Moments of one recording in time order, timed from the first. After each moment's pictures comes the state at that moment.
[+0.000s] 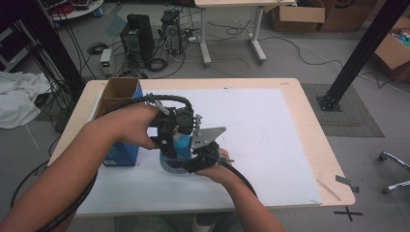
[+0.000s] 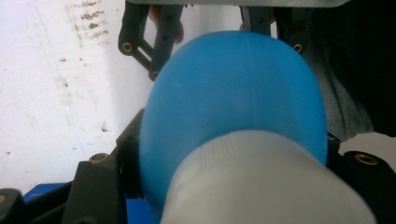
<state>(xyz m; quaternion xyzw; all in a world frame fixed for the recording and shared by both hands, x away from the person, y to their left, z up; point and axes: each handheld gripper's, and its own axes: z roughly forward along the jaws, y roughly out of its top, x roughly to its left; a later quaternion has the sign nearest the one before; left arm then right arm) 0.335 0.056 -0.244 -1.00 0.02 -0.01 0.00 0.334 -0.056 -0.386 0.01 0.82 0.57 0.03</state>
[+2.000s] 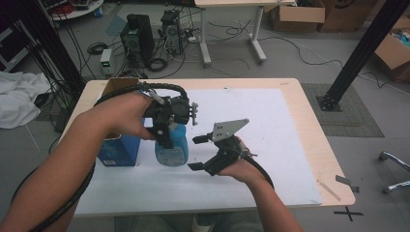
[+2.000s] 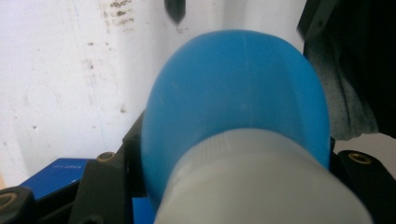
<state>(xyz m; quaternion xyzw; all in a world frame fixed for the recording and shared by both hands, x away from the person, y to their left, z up) 0.342 0.065 -0.215 -1.00 -0.01 -0.03 0.00 0.327 -0.109 -0.352 0.07 0.84 0.54 0.00</state>
